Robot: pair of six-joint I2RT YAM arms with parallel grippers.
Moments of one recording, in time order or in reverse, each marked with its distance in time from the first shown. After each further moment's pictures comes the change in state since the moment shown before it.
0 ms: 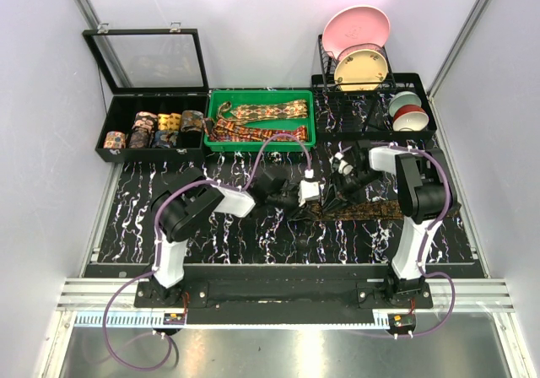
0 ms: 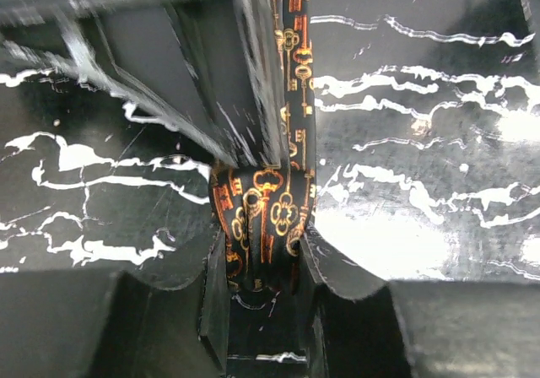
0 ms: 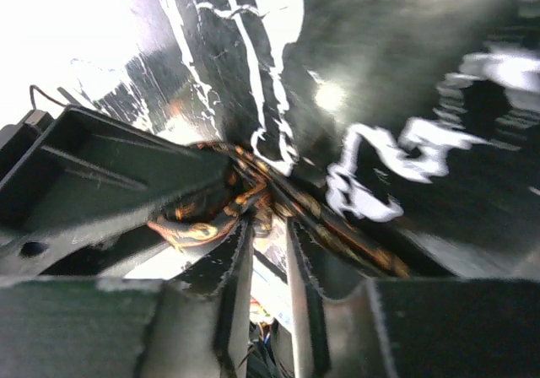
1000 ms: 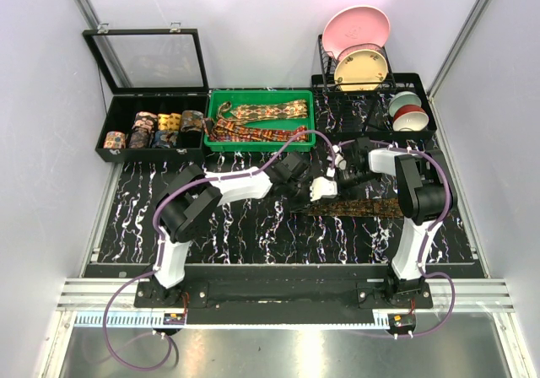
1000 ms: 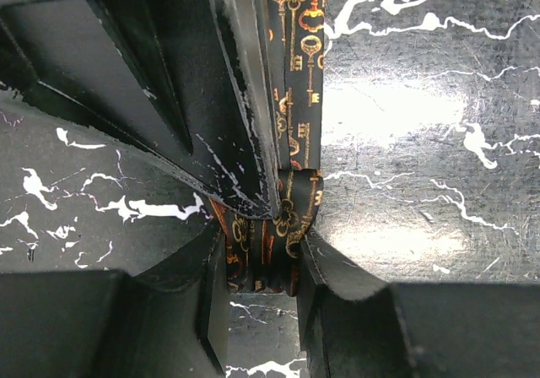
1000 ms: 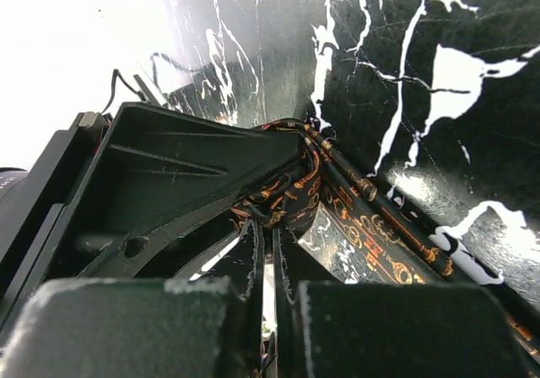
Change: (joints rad) left arm -0.046 0.020 0.407 -0.843 -0.236 0.283; right arm -0.003 -0.012 -0.022 0.163 -0.205 0.022
